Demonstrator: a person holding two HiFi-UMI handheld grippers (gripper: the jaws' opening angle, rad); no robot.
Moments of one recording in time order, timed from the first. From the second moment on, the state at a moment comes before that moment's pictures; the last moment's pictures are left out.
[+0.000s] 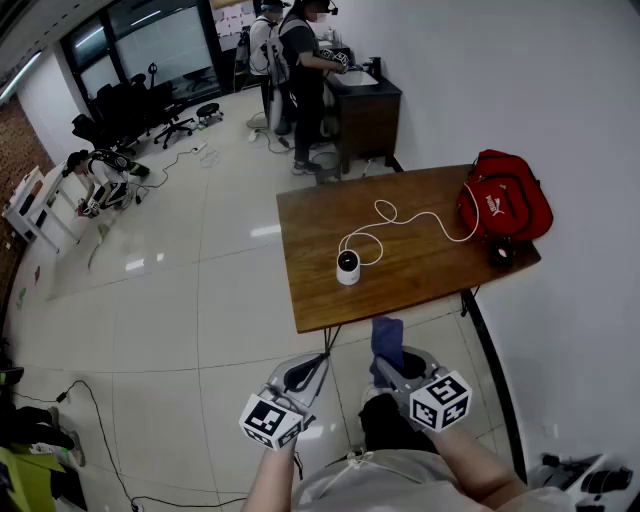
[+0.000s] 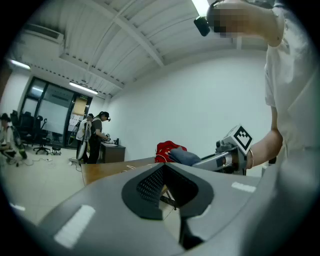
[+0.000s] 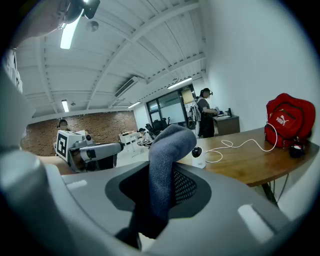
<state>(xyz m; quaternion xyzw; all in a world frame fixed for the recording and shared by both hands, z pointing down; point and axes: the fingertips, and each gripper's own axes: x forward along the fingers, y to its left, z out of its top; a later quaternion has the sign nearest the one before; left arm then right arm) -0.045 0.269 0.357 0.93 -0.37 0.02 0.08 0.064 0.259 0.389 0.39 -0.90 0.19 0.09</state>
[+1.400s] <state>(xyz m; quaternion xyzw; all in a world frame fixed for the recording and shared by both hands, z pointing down) -0.023 -0.023 0.464 0.92 -0.35 0.03 0.18 0.046 -0.018 0.577 0.31 -0.87 0.32 0.22</state>
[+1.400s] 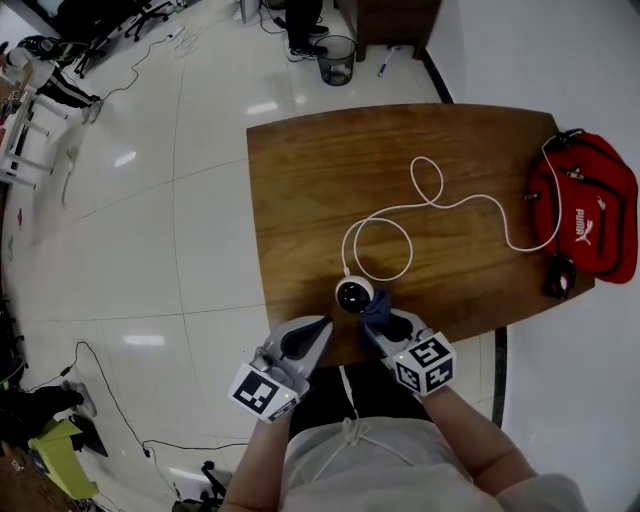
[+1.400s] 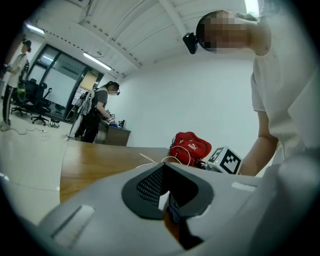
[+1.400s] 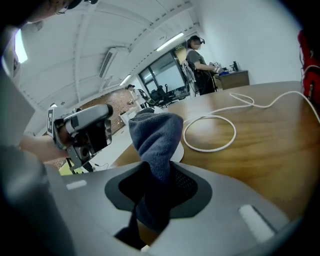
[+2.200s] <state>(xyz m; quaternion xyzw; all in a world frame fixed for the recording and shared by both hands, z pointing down) -0.035 -0.038 0.466 0.92 -0.36 0.06 0.17 0.049 -0.083 0.493 0.30 -0.90 0.29 0.16</state>
